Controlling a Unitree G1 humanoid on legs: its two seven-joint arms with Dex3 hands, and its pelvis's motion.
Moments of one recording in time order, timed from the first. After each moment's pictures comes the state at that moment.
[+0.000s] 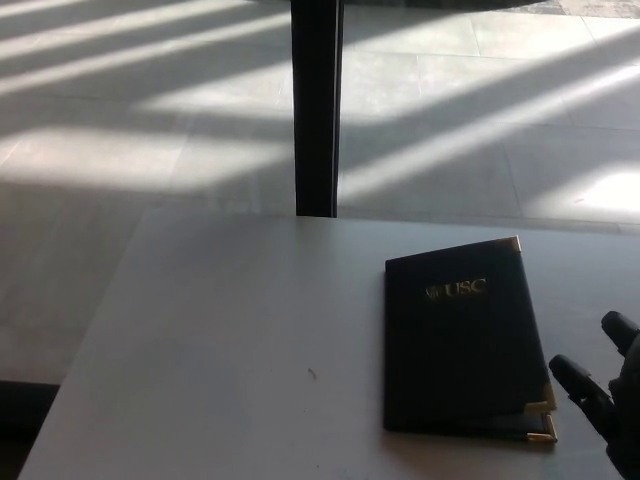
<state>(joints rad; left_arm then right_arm) -0.19 0.52 0.71 1.09 -0.41 0.05 0.13 -0.07 -0.09 -0.31 -0.20 0.65 0.57 -0.22</state>
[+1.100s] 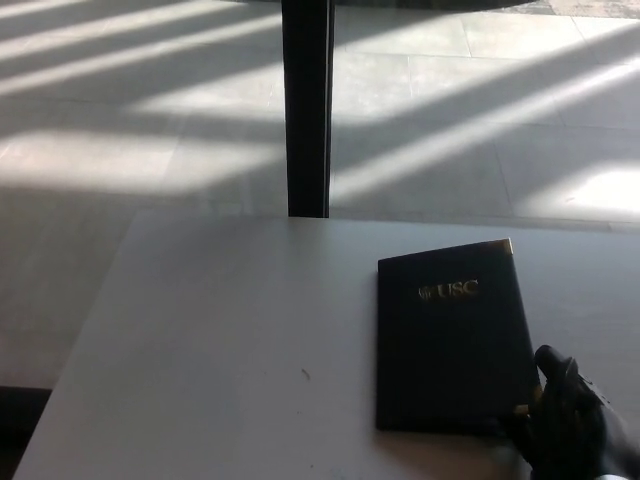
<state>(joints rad) -0.19 0.53 0.70 1.10 -0.42 0.05 0.14 -0.05 0.08 -0.14 -0.11 0.53 0.45 -0.32</state>
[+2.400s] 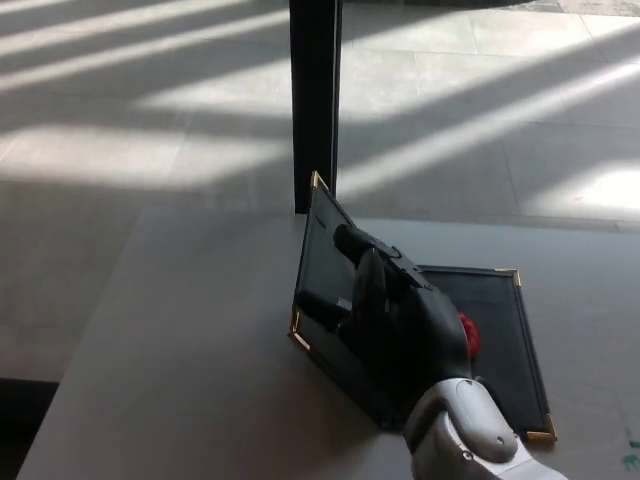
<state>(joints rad) -0.21 0.55 0.66 1.10 -0.41 0.05 0.15 -0.31 0.09 0.30 -0.14 0.47 0.45 -0.40</state>
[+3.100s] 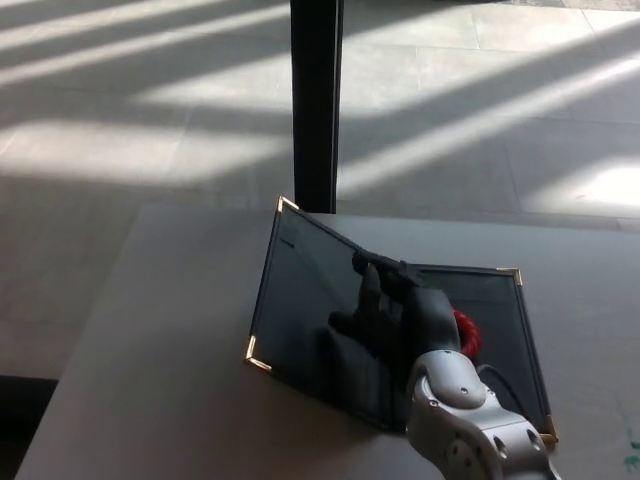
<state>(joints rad) -0.30 0.59 0.59 1.11 -0.40 0.06 0.15 -0.53 0.11 0.15 0.36 0.25 0.39 -0.37</state>
